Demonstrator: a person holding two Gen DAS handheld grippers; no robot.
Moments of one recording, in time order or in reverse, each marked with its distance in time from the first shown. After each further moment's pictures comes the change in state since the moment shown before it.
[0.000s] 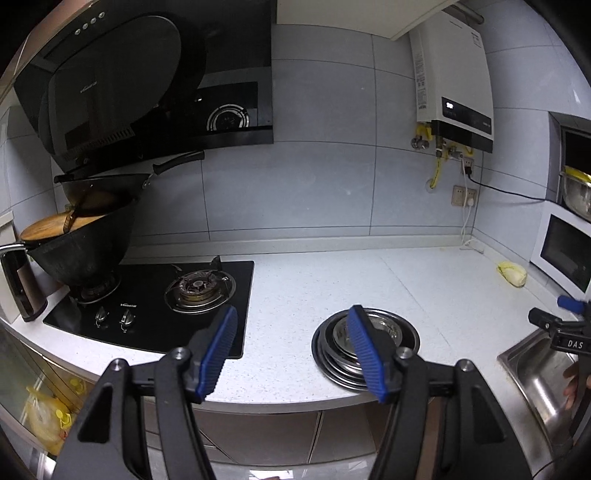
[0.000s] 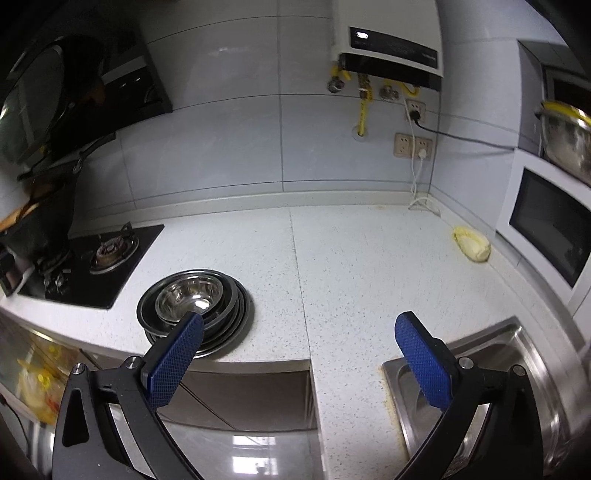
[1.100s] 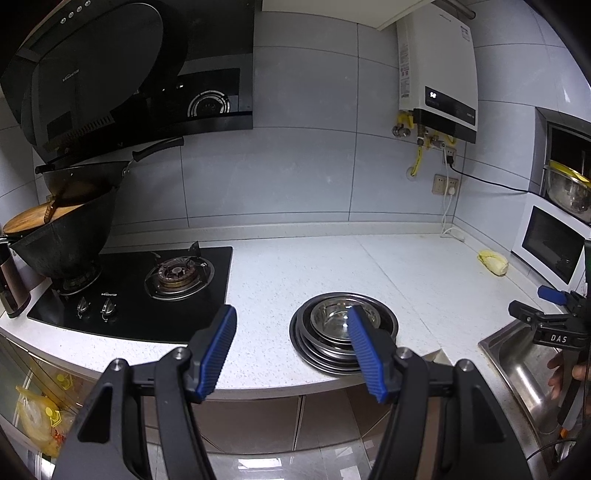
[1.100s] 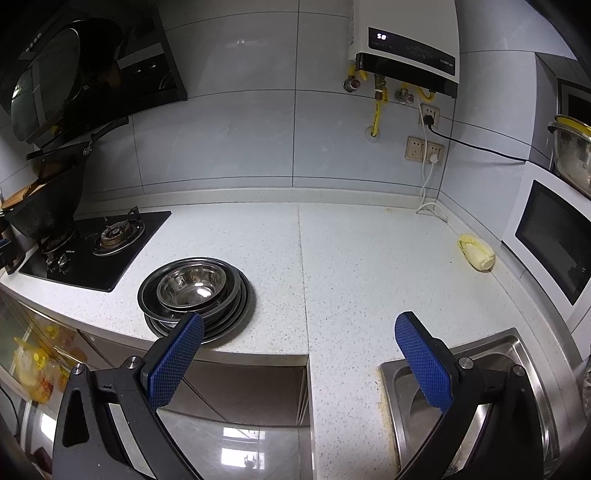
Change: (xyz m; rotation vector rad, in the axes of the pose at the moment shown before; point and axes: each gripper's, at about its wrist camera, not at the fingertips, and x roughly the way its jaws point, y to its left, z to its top) left arm 0.002 -0.010 -0.007 -0.005 0.057 -0.080; right arm 0.001 0.005 -0.003 -0.037 0.020 0.016
